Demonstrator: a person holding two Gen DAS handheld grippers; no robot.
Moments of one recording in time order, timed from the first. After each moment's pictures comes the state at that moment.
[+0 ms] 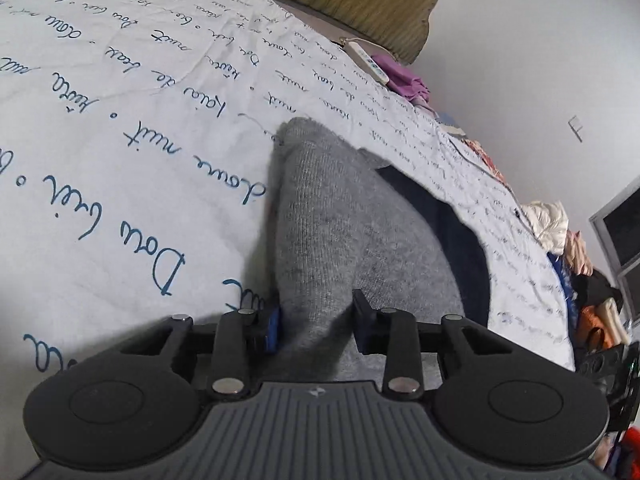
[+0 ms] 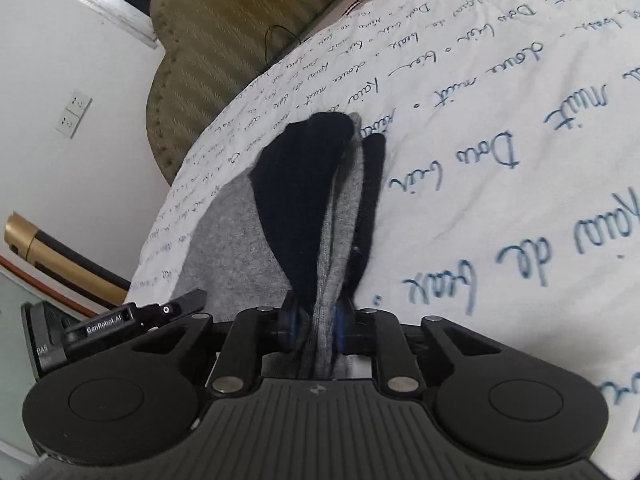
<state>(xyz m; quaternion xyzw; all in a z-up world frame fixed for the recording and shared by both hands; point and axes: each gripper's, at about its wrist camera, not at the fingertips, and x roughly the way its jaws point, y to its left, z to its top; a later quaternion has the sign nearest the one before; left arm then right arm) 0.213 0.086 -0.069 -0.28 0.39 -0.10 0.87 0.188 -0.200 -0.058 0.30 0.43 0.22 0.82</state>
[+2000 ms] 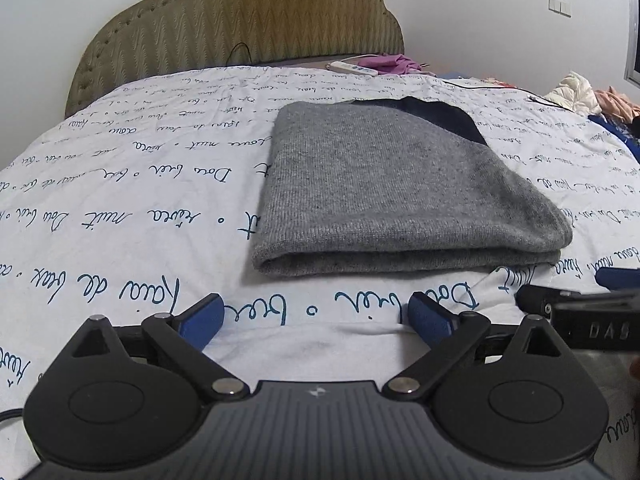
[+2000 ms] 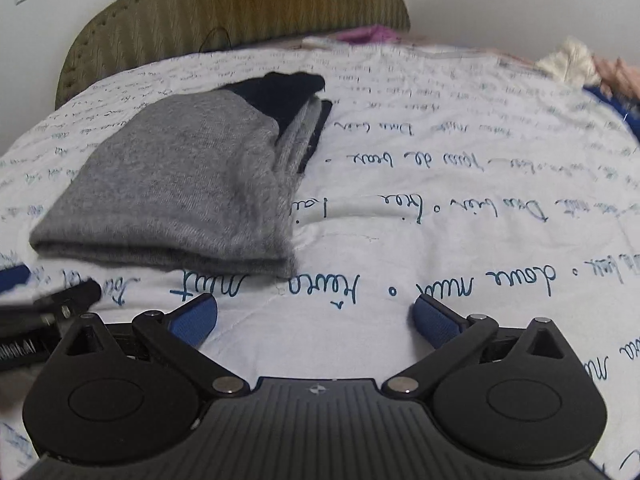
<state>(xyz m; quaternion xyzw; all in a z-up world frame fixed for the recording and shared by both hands) 0.053 0.013 -0.062 0.00 0.34 -0.01 0.94 0.030 -0.098 -0.059 0.00 0.36 -0.01 0.93</state>
